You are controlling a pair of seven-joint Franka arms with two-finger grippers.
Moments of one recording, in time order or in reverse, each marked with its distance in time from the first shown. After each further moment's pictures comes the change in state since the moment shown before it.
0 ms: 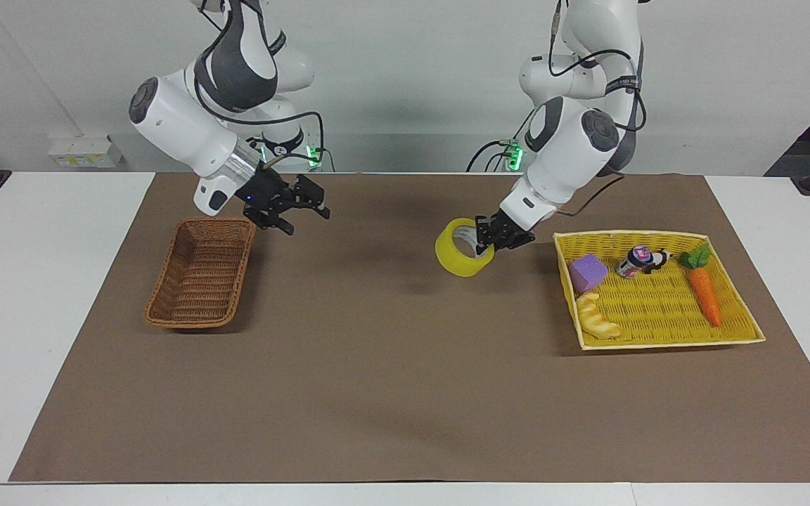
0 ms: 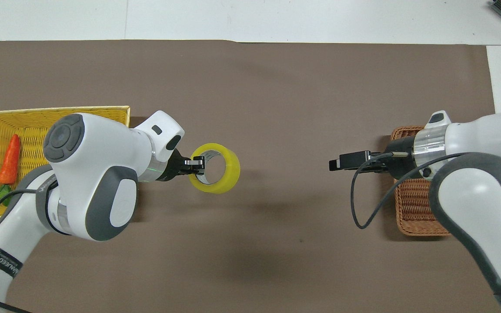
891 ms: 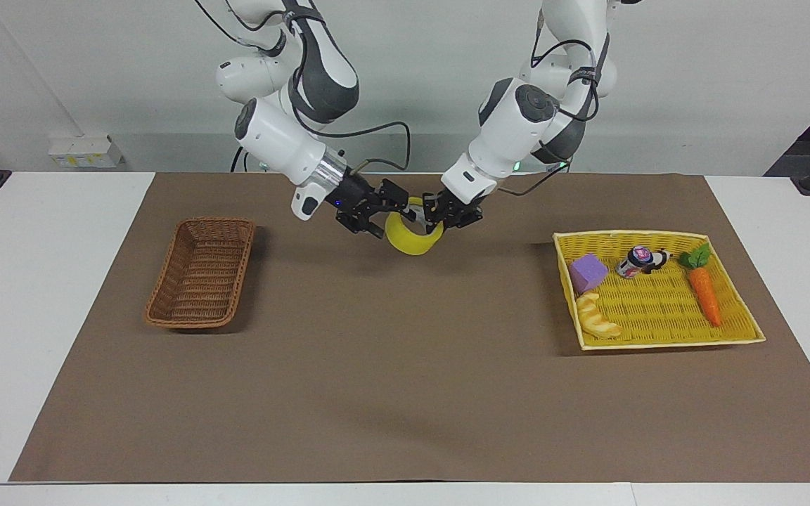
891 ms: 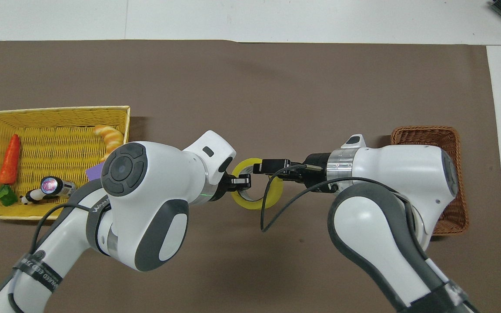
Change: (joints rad) left arm 0.000 -0.002 -0.167 0.011 0.000 0.076 -0.152; right arm 0.277 0.064 0.002 -0.064 0.278 0.324 0.084
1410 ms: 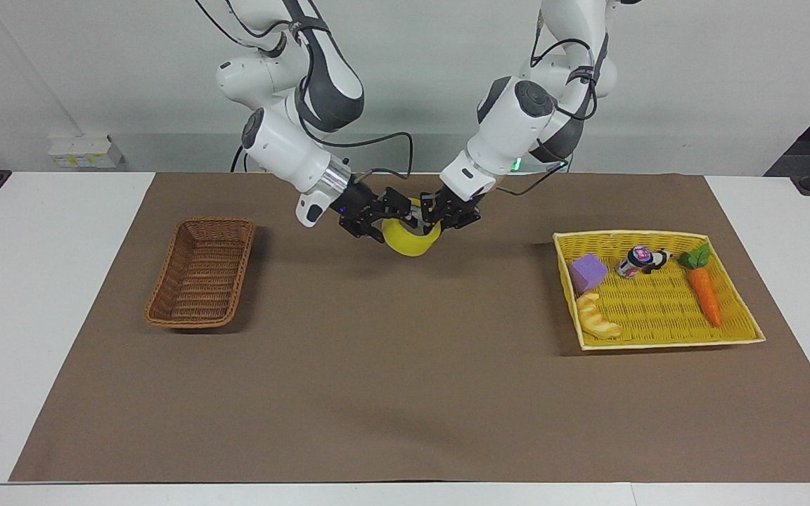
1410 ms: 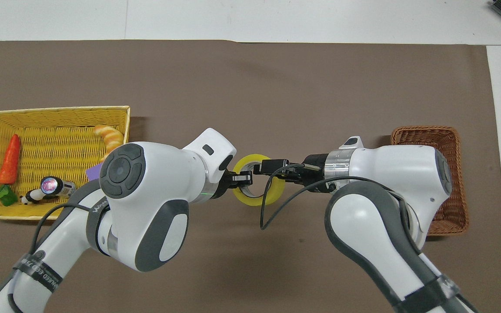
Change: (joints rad) left arm 0.000 0.000 -0.001 0.006 0.000 0.024 -0.001; right arm 0.001 0.009 -0.005 -0.006 0.000 0.000 0.024
